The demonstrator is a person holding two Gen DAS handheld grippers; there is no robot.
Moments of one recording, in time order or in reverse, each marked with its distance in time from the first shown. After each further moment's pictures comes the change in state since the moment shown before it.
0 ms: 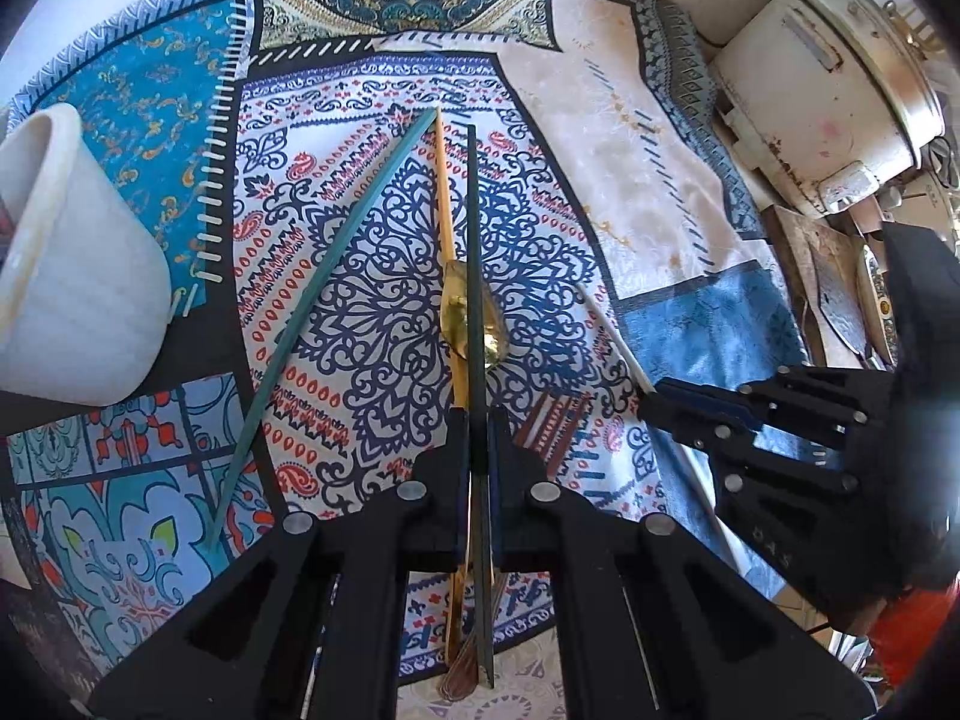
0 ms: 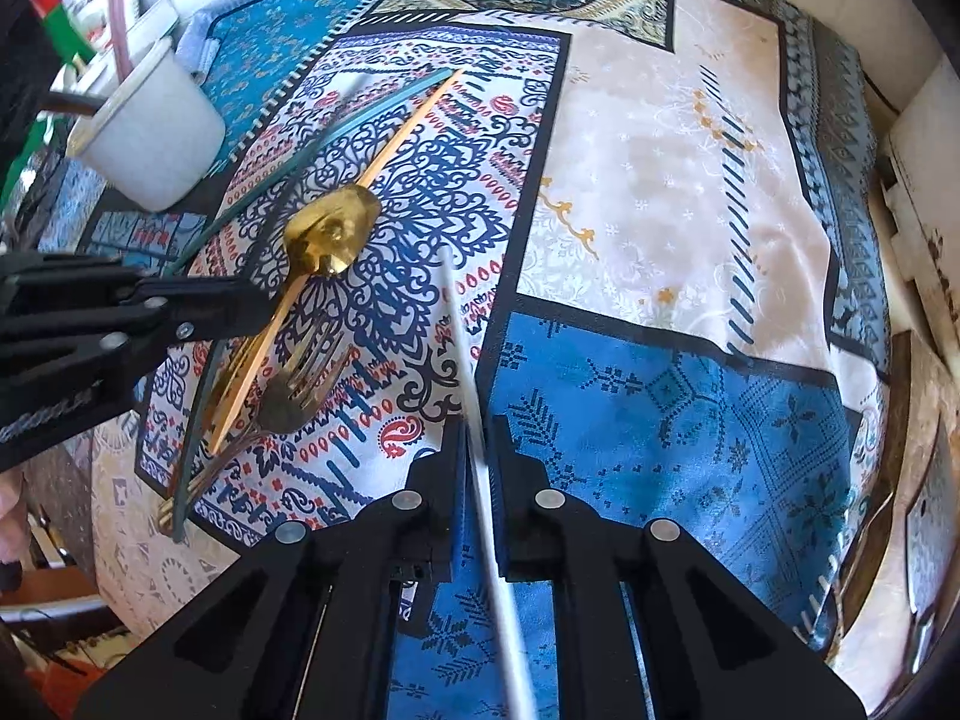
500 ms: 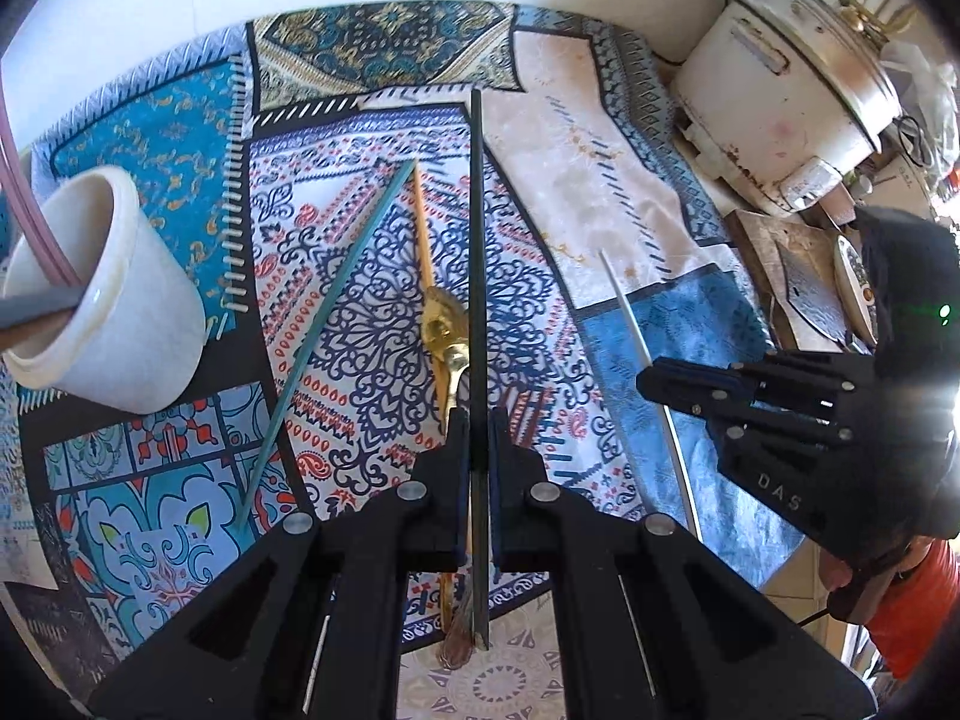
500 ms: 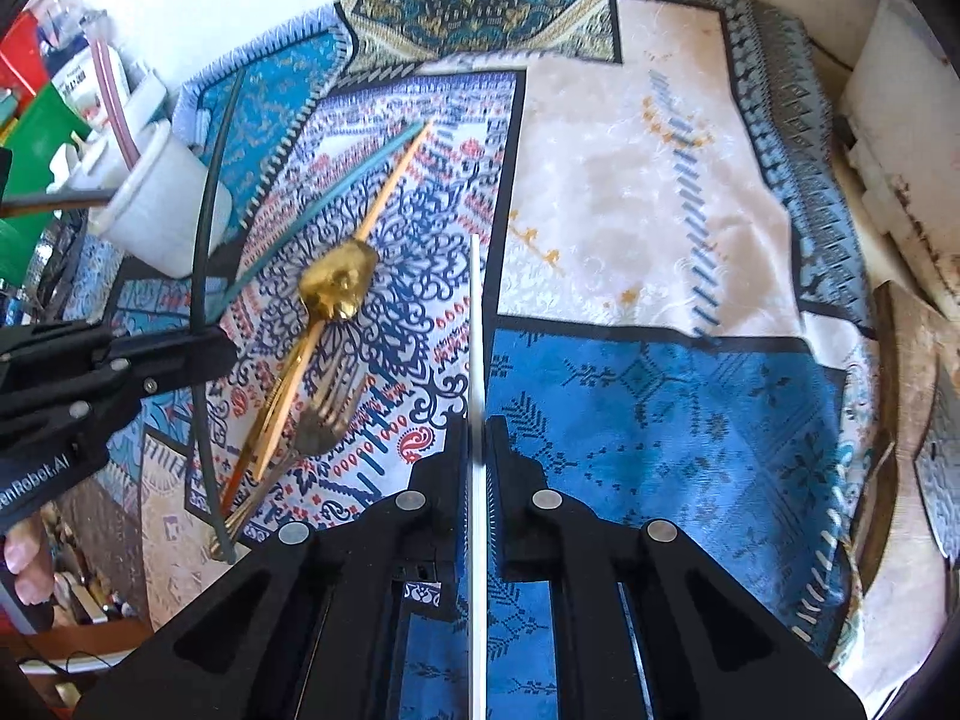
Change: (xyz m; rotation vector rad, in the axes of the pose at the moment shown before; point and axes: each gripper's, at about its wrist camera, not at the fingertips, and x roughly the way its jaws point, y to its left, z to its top) left arm -0.038 -0.016 -0.009 0.066 -0.082 0.010; right arm -0.042 -0.024 -0.018 0.096 -0.109 0.018
